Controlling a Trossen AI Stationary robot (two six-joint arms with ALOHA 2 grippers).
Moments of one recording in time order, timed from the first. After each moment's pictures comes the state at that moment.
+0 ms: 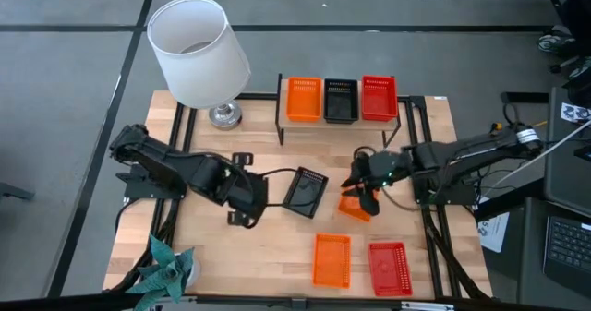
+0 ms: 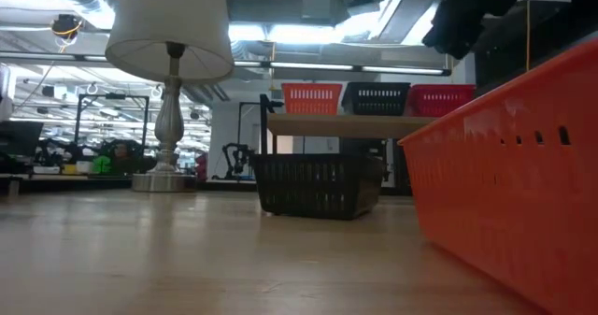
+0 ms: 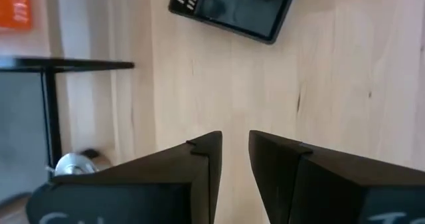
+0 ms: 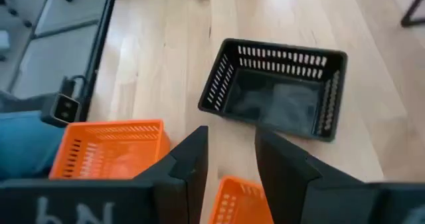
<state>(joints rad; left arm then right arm) -0.42 1.62 1.71 -1.37 -0.40 -0.33 0.21 1.13 0.85 -0.41 0.00 0.36</state>
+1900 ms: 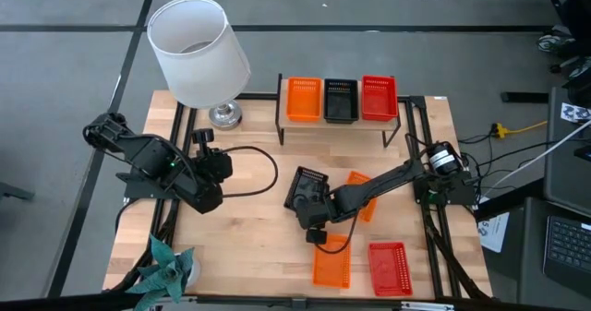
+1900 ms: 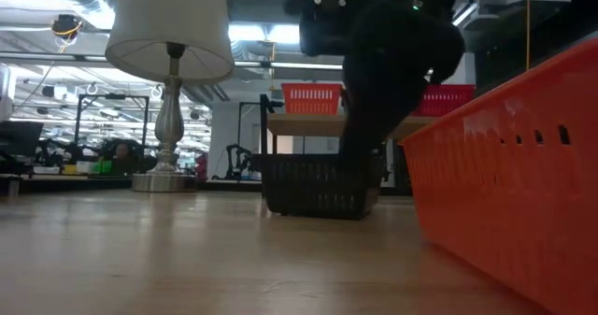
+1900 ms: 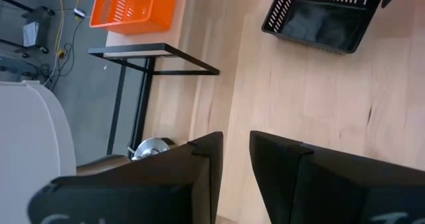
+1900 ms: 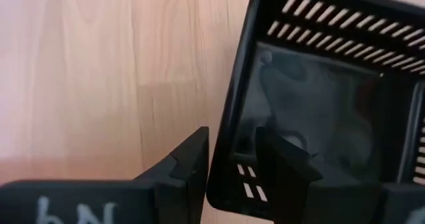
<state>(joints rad) -0.53 1.39 1.70 -1.57 -0.72 -0.49 0.33 1.97 1.37 -0.57 0.21 0.39</state>
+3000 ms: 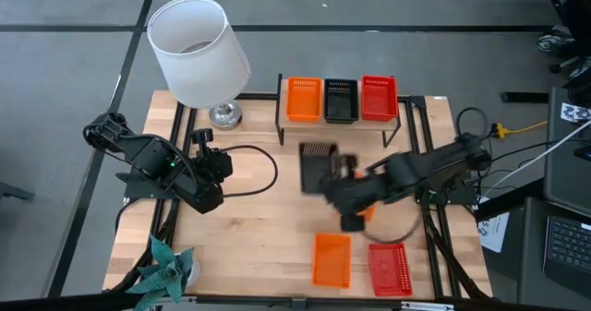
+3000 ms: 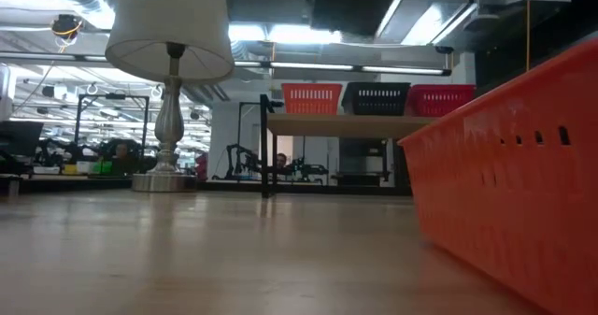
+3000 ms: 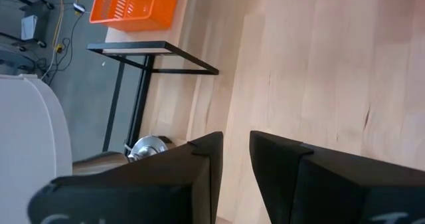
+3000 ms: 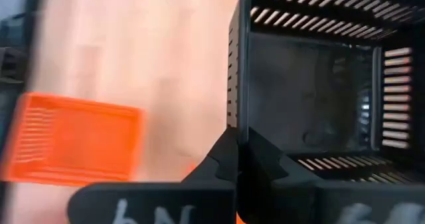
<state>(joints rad) -0.53 1.39 1.70 -1.57 -0.72 -0.52 0.41 1.72 1.94 -1.35 0.35 0.24</state>
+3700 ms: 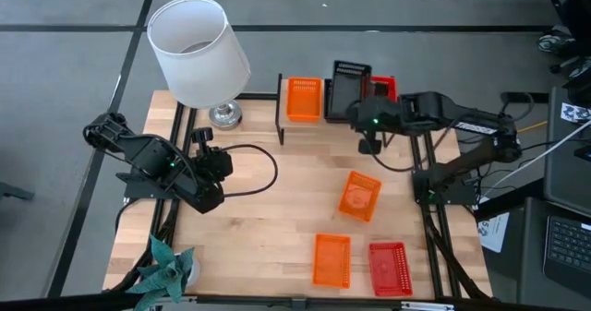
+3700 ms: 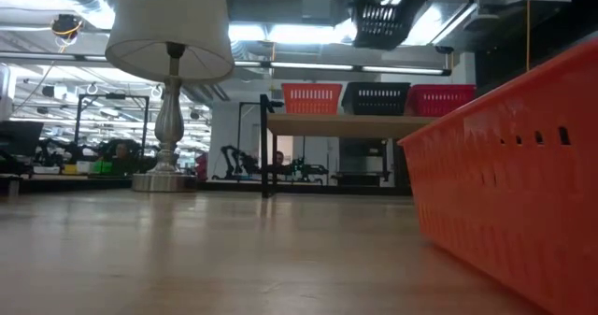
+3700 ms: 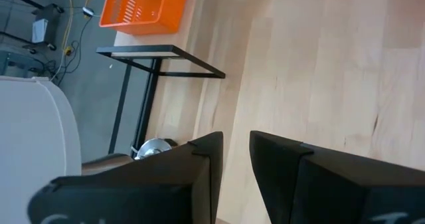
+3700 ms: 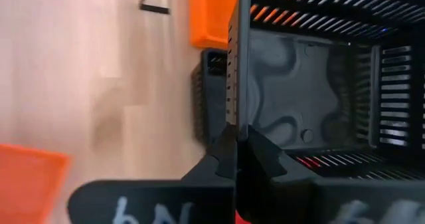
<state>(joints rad) -0.53 1.39 1.70 -1.57 -0.75 -0.52 -0.08 1.38 1.60 -1.19 0.50 -0.29</state>
